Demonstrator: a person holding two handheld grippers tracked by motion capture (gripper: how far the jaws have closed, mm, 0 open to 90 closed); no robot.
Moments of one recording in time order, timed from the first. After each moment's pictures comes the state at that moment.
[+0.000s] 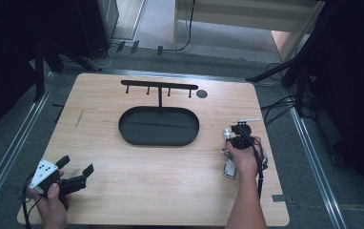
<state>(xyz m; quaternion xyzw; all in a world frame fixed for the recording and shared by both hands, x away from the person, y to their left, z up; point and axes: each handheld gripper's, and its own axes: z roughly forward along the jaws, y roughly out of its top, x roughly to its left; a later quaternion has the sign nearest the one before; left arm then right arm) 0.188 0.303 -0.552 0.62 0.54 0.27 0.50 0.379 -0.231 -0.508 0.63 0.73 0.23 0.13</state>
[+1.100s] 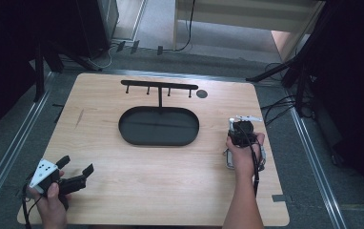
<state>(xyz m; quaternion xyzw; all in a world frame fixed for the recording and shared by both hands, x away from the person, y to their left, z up) 0.189 0.304 -0.553 0.62 0.54 0.27 0.50 0.370 -0.222 -0.488 0.62 0.69 0.27 0.25</state>
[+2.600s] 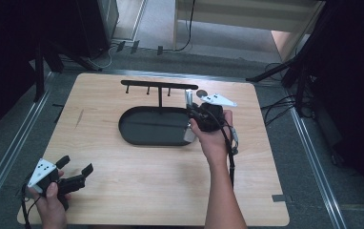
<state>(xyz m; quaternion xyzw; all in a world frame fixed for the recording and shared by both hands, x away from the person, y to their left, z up) 0.190 0.307 -0.553 0.61 0.55 0.26 0.51 0.358 -0.115 -0.408 0.46 0.72 0.48 0.21</state>
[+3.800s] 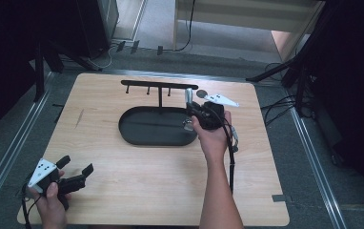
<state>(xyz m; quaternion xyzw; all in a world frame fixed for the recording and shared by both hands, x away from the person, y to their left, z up) 0.190 0.306 -0.553 0.61 0.54 0.26 0.51 0.376 -0.124 -0.429 0.46 0.70 0.52 0.18</state>
